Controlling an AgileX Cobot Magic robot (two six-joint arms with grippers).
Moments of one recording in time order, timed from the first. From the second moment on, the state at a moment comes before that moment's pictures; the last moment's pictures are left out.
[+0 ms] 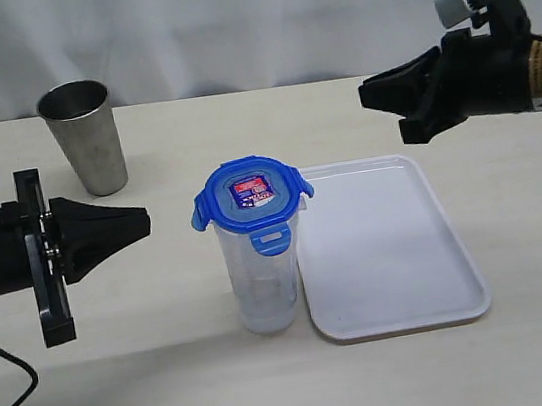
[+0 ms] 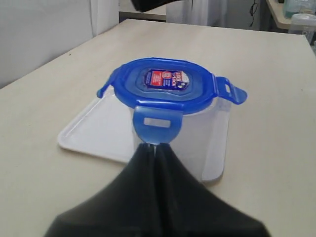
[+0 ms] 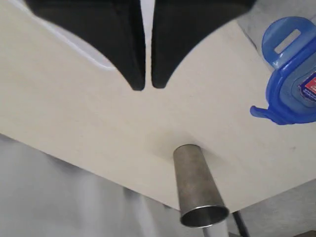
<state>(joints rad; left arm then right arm) 0.00 1.65 -0.53 1.39 -1.19 -0.53 0.01 1.63 -0.91 -1.50 -0.78 1.13</state>
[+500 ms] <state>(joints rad) -0.15 1.65 -0.52 1.36 -1.08 -0.50 0.07 1.85 -1.02 -1.53 -0.93 1.01</state>
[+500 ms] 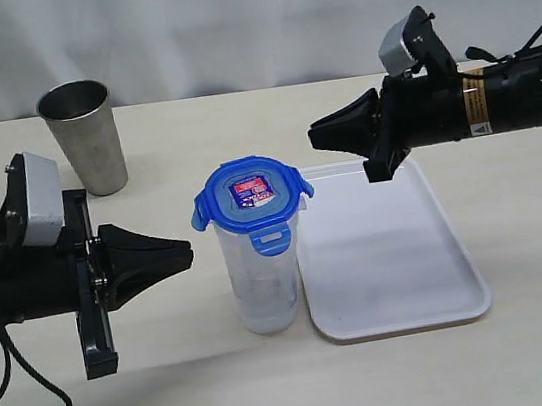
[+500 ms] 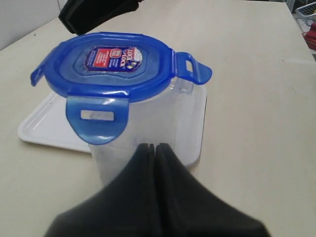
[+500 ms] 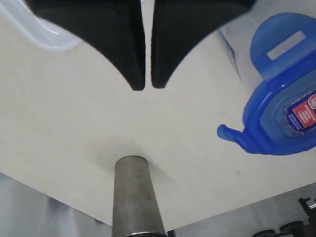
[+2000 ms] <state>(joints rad) -0.15 1.65 -0.52 1.33 -1.08 -0.49 0.11 1.89 -1.02 -1.63 -1.04 0.99</state>
